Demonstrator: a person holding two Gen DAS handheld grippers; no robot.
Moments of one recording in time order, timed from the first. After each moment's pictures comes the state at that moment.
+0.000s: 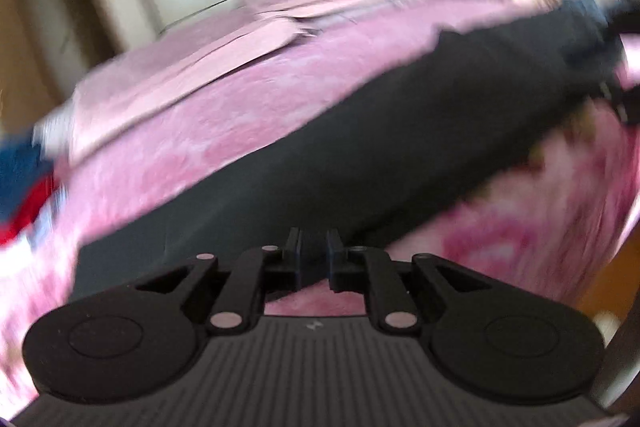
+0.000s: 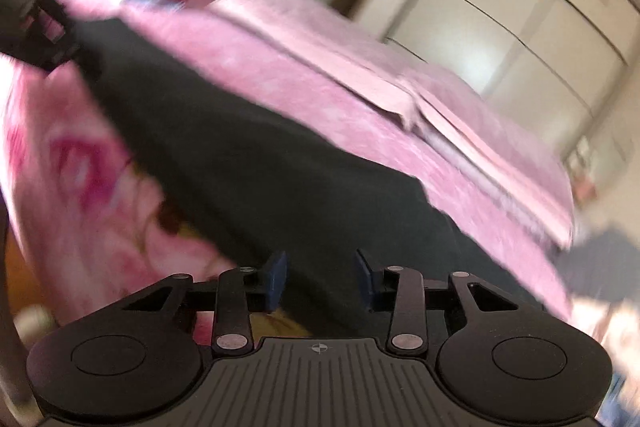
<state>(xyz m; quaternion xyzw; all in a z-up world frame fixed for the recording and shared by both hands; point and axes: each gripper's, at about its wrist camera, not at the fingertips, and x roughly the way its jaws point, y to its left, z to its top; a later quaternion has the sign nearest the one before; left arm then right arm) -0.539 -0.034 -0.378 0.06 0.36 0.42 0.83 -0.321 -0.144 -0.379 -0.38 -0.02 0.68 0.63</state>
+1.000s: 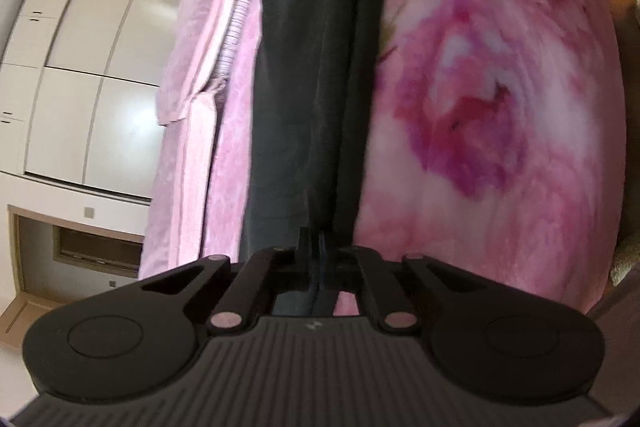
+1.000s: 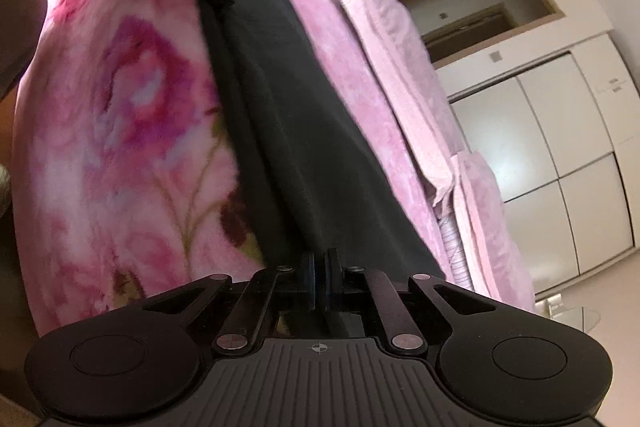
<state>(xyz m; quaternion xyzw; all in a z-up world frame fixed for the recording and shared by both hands) -0.520 -0.065 -0.453 0.42 0.48 0.31 0.70 -0.364 -0.110 -0.445 -0.52 -0.20 0.64 0.54</state>
